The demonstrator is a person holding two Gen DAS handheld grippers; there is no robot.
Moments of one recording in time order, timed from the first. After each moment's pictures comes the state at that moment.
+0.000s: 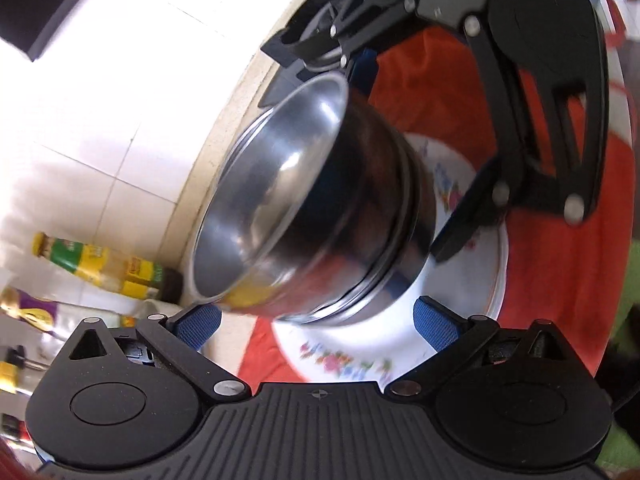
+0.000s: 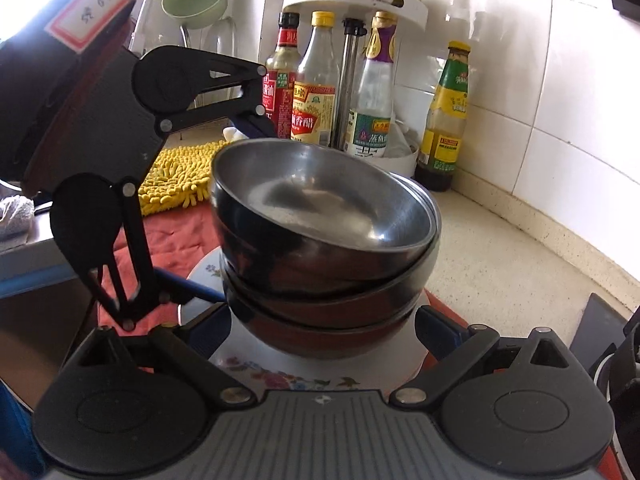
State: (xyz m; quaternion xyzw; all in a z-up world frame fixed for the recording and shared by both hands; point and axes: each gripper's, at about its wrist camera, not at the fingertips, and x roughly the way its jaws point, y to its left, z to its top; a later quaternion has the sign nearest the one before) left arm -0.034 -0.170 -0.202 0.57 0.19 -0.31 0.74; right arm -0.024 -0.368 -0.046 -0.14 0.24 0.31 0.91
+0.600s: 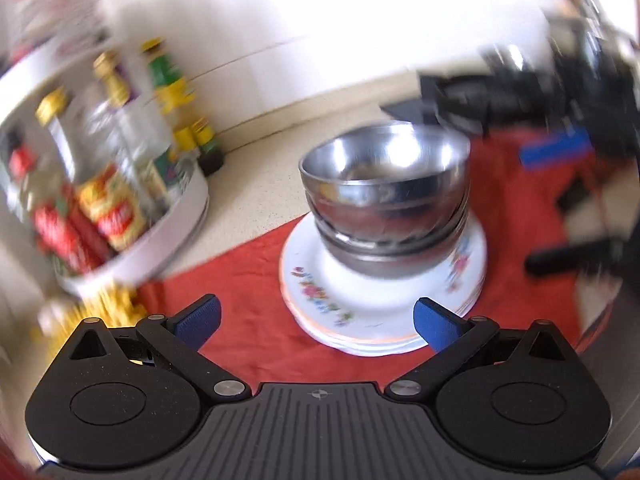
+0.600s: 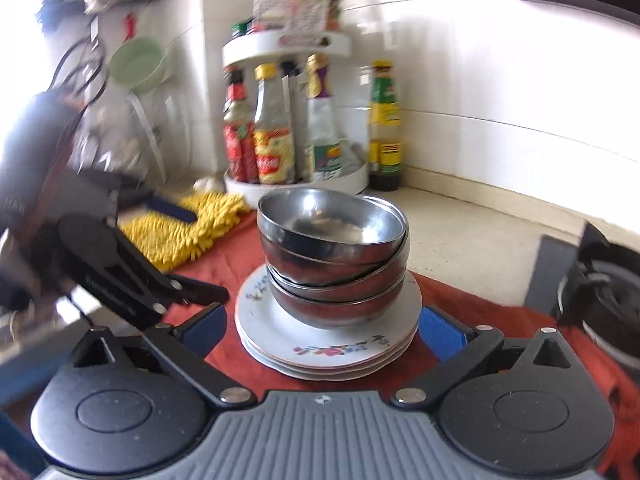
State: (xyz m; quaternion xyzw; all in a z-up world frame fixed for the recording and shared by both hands) left arm -0.033 -0.100 -0.141 0.20 0.31 -0.23 0.90; right arm -0.105 -0.372 -0.011 -0.01 0.24 0.22 0.95
